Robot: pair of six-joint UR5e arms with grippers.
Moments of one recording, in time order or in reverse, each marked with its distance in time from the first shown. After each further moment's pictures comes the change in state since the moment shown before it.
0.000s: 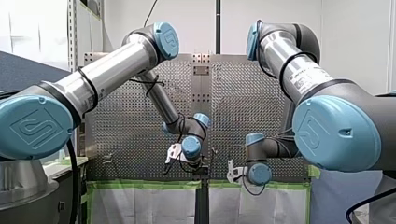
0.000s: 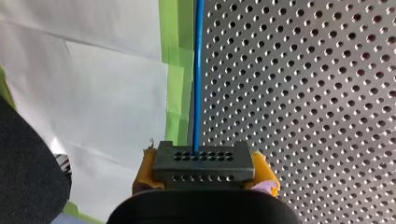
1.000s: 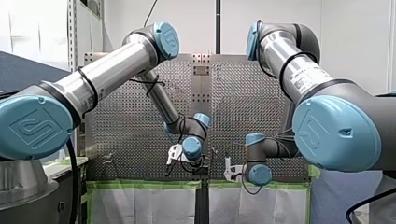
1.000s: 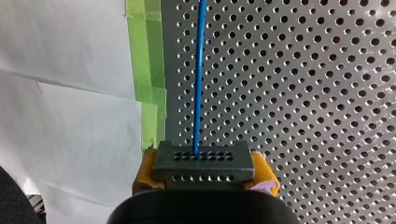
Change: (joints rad) left arm -0.004 -0.001 0.001 0.024 0.001 -0.040; right arm 0.000 0.000 0.000 -0.073 -0.090 0.010
